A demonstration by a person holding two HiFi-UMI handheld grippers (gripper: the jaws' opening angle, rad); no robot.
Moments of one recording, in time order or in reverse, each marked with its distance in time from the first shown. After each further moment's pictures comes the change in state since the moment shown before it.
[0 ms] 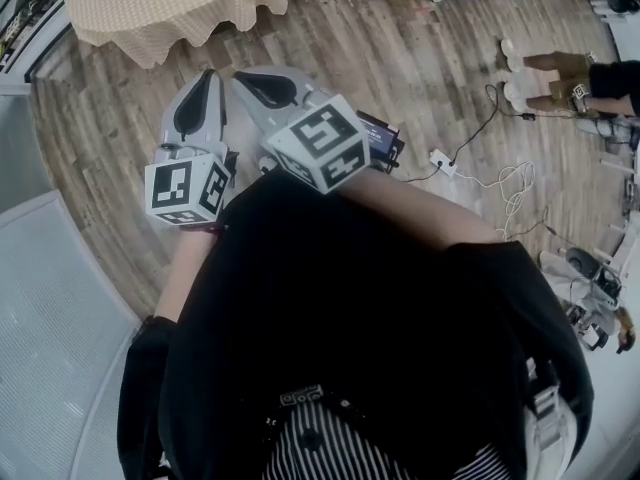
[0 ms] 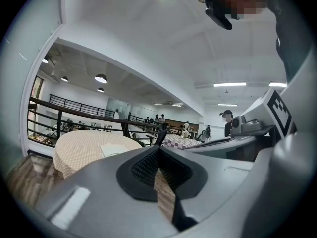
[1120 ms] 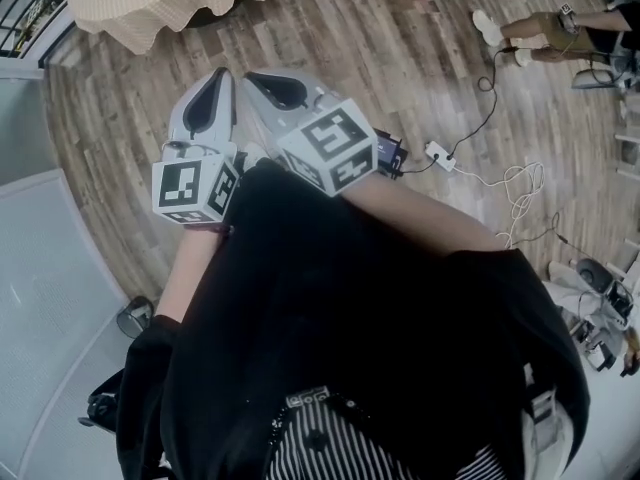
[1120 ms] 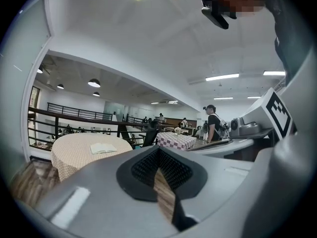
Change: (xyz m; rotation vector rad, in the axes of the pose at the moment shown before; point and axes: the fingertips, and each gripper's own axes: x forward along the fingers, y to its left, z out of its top) left arm -0.025 -0.241 -0.034 0.083 0.013 0.003; right arm -0.229 -0.037 -0.065 0.047 -0.066 0.022
